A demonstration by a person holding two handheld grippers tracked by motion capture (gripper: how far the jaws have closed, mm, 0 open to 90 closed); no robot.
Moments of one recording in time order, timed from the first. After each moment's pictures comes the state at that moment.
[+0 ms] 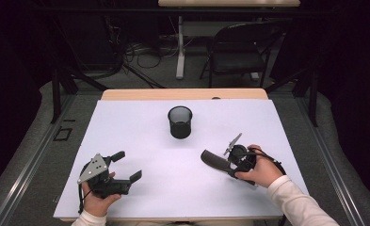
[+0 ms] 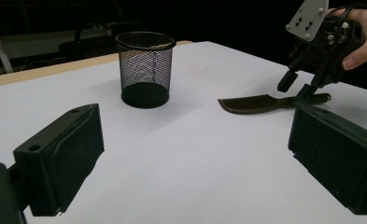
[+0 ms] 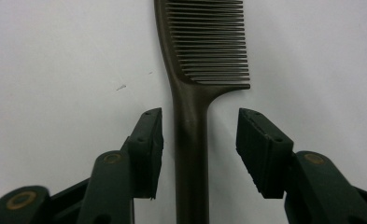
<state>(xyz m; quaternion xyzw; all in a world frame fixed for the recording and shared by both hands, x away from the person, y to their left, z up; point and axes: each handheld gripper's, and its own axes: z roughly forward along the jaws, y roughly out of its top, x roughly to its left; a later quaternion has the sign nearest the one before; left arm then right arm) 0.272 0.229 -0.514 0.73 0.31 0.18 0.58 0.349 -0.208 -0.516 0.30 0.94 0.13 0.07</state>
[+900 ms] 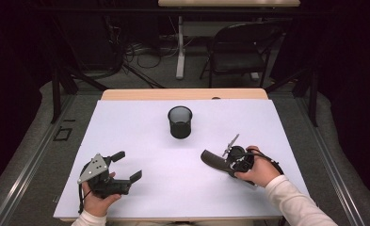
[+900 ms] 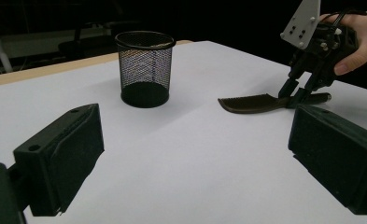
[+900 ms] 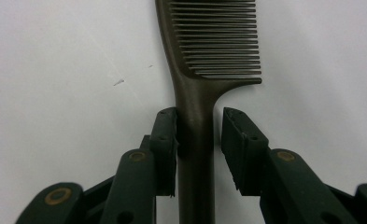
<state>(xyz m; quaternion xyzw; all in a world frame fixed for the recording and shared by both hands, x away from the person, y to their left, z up) 0.273 0.229 -0.514 0.73 0.31 0.17 0.58 0.353 -0.206 -0.525 0.30 0.95 0.11 0.06</state>
